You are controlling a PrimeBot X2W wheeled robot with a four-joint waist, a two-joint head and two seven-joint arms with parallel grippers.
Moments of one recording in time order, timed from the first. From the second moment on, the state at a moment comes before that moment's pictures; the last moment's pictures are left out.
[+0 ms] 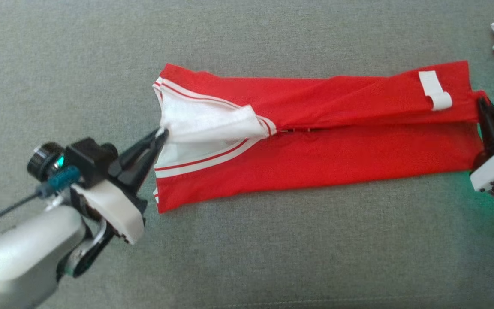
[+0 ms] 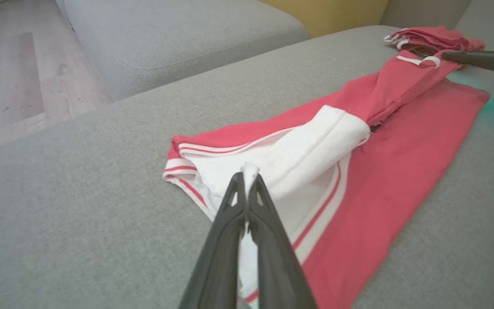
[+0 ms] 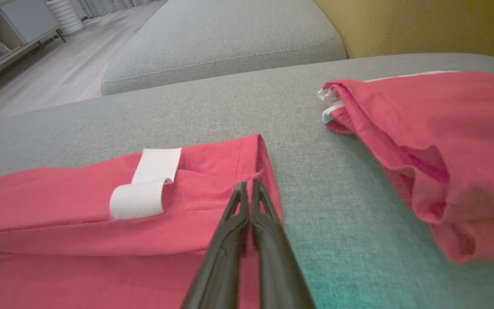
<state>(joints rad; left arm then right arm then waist) -0.79 0.80 -1.25 0.00 -0.94 0.18 -0.09 -0.44 -0.51 0.30 0.56 0.69 0.12 -0.10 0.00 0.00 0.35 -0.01</state>
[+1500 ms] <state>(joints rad) -0.03 0.10 -0.38 0.00 -0.24 0.19 -0.25 -0.39 -0.36 -0.18 0.81 0.53 0.12 -0.08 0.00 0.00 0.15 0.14</state>
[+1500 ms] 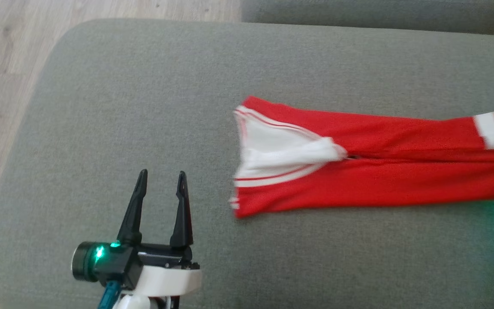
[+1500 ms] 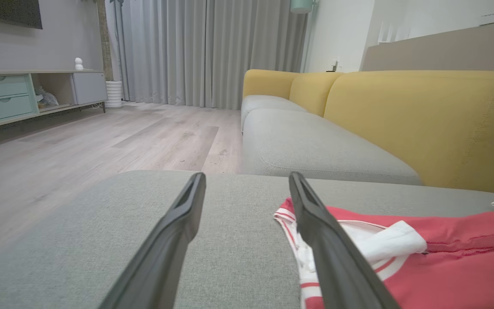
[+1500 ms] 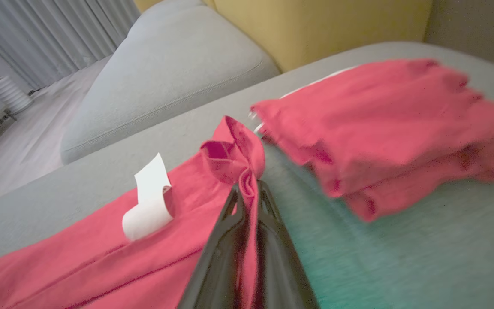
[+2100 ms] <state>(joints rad) 0.04 0.08 -0.34 0.03 -0.18 0.10 -0.25 -0.32 -0.12 0.10 0.27 0.57 0.12 0.14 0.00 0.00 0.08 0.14</state>
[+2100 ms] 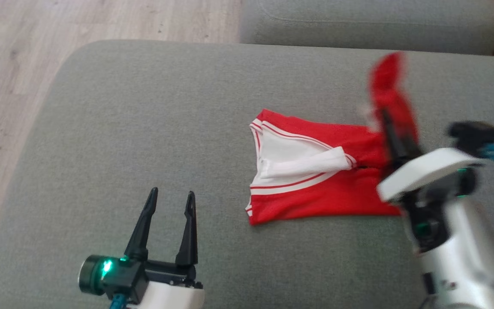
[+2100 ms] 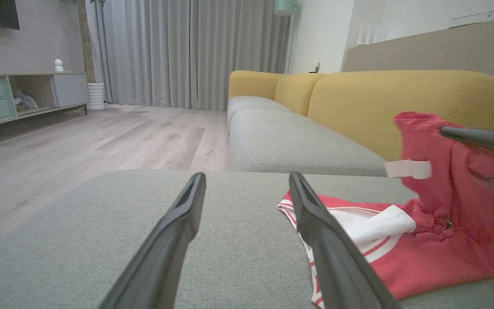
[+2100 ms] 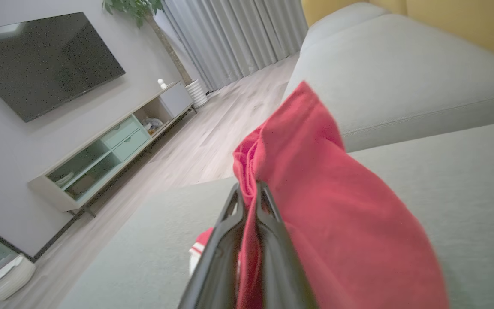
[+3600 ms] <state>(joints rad) 0.29 0.06 -0.18 0.13 -0.17 0.11 -0.25 0.18 -0.14 0.15 0.23 0.19 0.12 -0.25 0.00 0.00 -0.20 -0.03</state>
